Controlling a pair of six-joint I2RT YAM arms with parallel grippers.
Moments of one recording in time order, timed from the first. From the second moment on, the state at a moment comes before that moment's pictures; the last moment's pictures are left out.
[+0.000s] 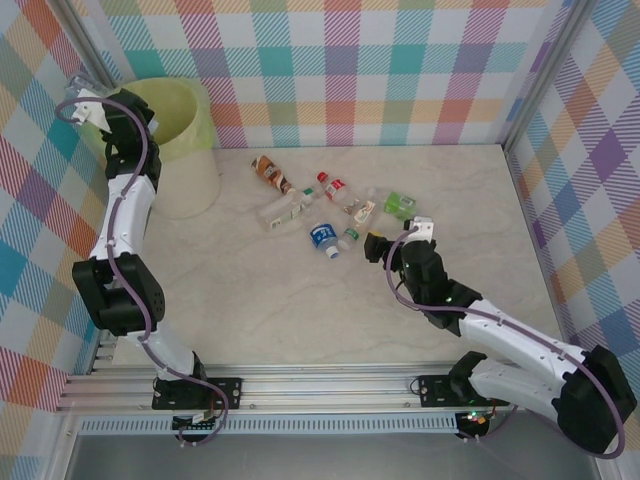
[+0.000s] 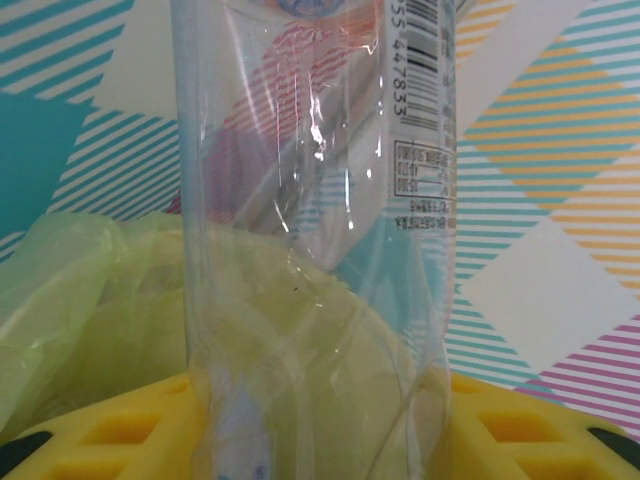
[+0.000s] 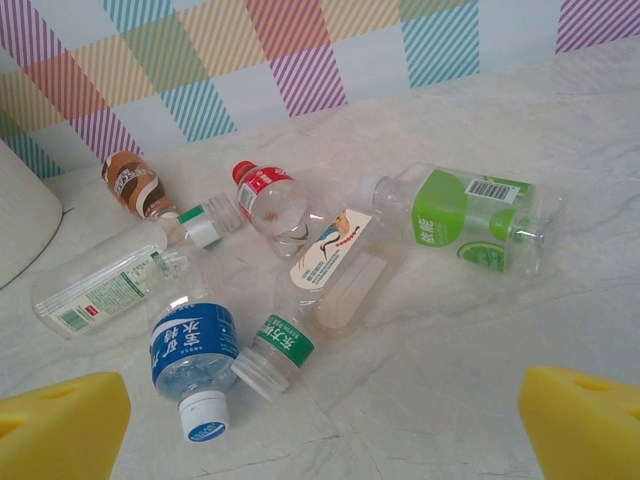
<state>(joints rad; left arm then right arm) 0.17 1.74 1.67 -0.03 -0.44 -0.71 0.73 0.98 0.55 0.05 0.47 0.50</state>
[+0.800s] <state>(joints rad) 0.13 1.70 1.84 -0.41 -0.14 -0.72 0.73 1.12 0.62 -0.03 0.44 0.55</state>
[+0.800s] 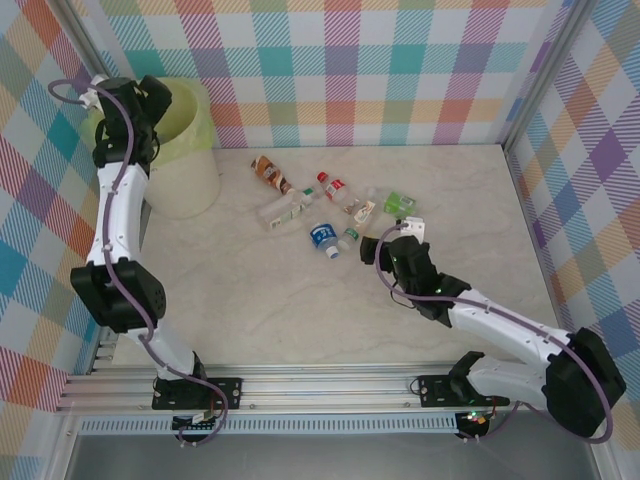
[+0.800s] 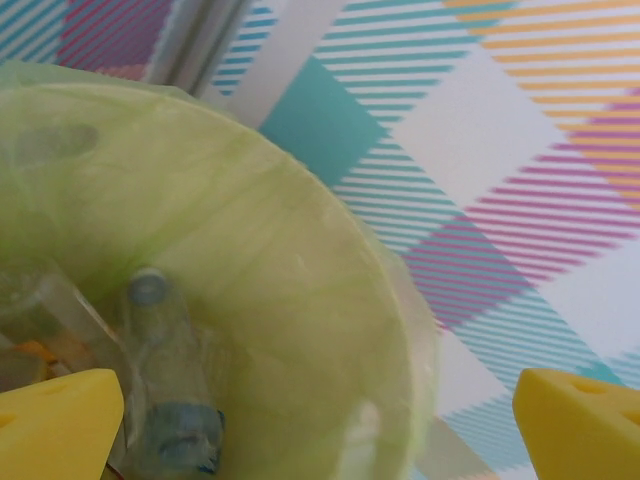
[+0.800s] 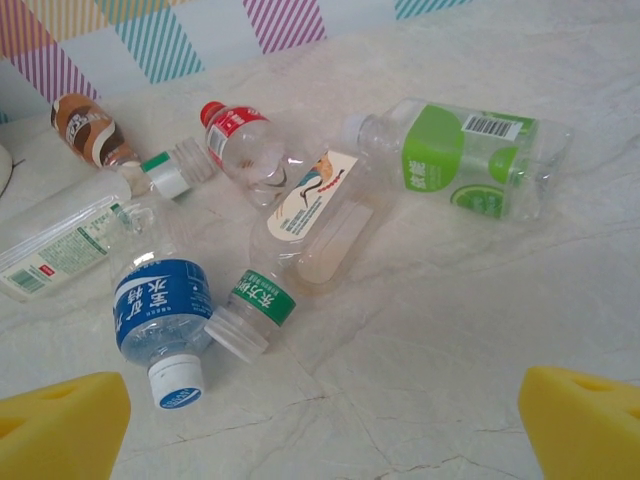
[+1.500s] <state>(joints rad) 0.01 0.88 0.86 -0.24 0.03 -0.87 0.70 1.66 1.09 -0.34 0.27 0.90</state>
